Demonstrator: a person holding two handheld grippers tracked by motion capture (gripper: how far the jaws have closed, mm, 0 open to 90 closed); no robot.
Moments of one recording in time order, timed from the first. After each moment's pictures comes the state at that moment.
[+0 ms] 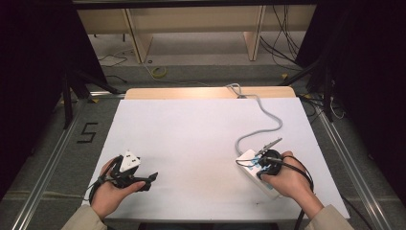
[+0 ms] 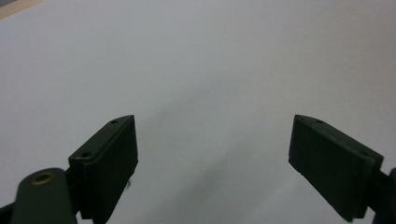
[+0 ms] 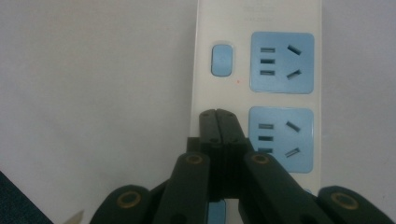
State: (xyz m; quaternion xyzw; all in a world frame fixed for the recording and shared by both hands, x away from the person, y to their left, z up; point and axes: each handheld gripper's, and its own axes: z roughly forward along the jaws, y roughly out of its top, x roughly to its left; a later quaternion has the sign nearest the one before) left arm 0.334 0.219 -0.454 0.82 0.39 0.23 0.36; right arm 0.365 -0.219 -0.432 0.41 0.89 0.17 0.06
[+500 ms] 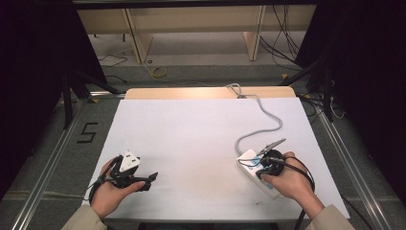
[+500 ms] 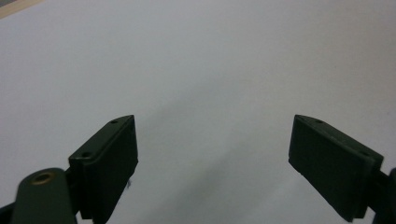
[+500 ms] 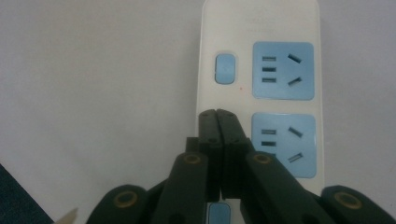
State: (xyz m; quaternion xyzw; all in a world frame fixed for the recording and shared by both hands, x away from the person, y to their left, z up) left arm 0.334 0.219 -0.454 0.82 0.39 0.23 0.36; right arm 0.363 -0.224 -0.431 0.41 0.89 0.20 0.07
